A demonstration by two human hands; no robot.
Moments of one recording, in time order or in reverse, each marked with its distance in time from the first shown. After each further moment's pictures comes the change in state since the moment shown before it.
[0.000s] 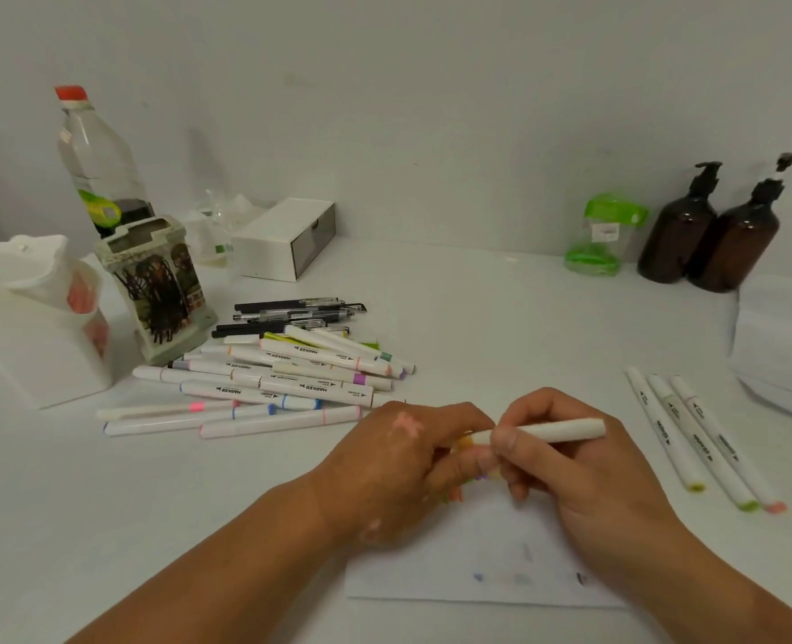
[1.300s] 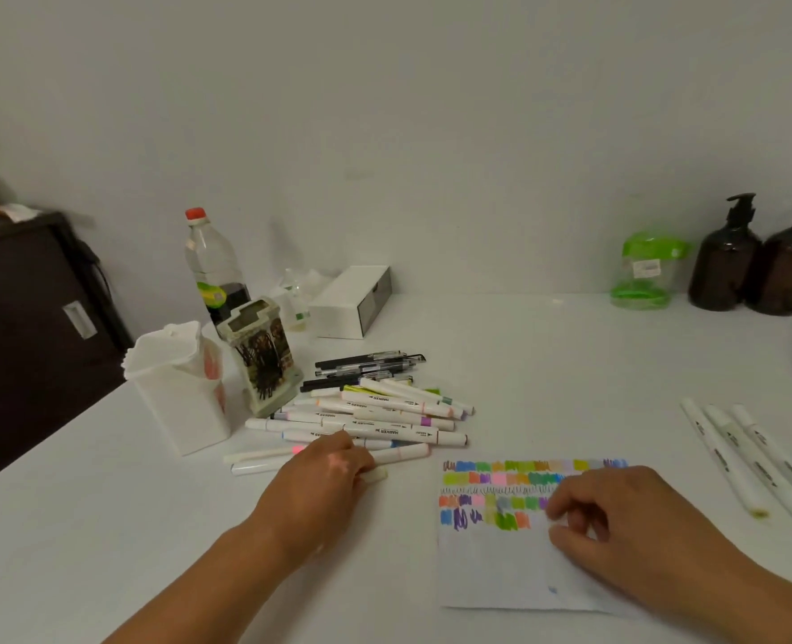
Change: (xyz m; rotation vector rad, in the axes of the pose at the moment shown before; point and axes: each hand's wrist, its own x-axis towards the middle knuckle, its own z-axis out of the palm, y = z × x) left_hand -0.079 -0.059 -0.064 0.549 0.067 -0.372; right_hand -0.015 -0.008 -0.008 -0.968 -0.206 -0.037
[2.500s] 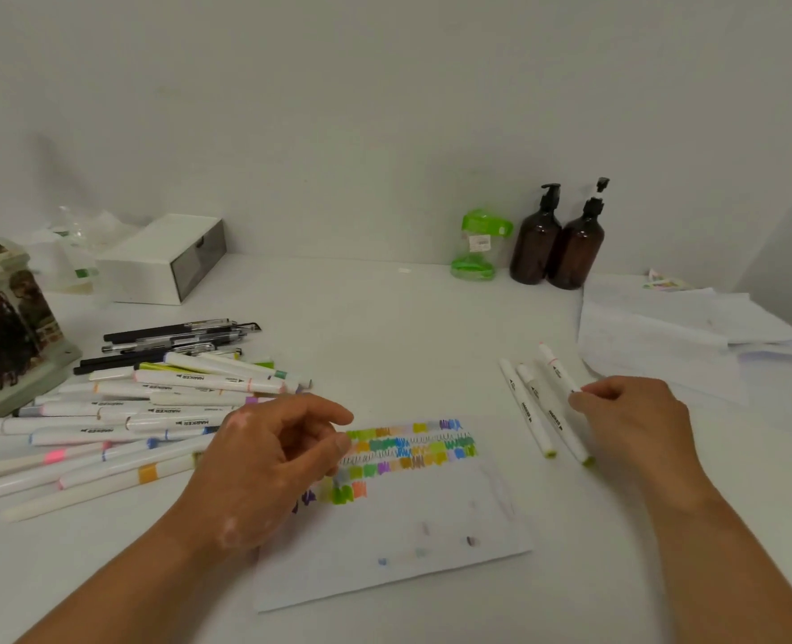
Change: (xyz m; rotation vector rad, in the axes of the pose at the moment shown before) left_hand 0.042 0.095 0.031 -0.985 0.037 0.032; right_hand -0.018 0.124 -0.068 0.117 0.618 0.806
